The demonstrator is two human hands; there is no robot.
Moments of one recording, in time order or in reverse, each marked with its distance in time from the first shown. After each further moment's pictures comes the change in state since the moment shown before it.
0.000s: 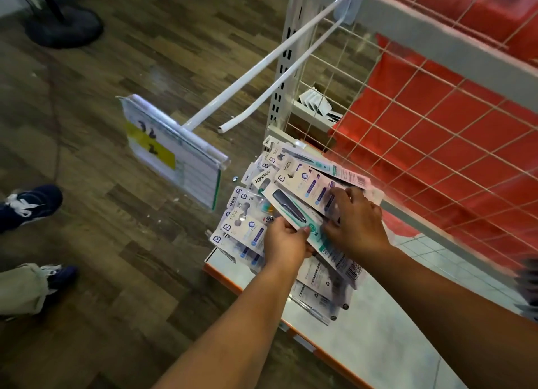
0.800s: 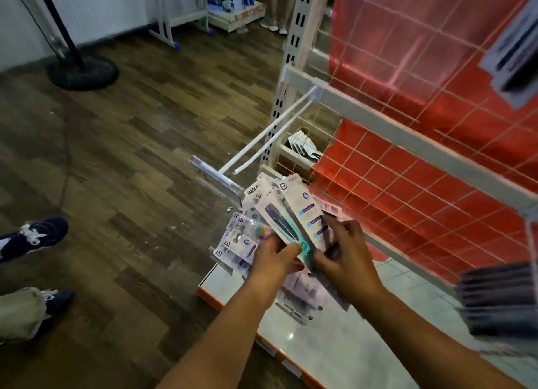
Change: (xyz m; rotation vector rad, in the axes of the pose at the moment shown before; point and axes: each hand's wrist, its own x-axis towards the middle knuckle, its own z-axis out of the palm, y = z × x) left_hand -0.099 0.051 -0.021 -0.083 -0.242 0.154; right_hand -0.094 -0.019 -0.063 0.428 0.068 -0.057
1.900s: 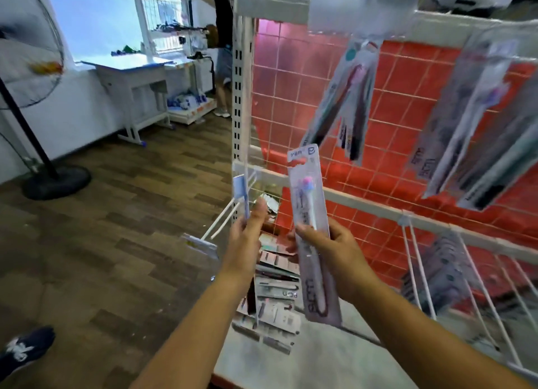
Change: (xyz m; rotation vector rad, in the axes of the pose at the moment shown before) left_hand -0.137 0.147 0.045 0.168 -0.019 0.373; right_hand -0.103 -0.109 -0.120 0.919 0.129 -0.068
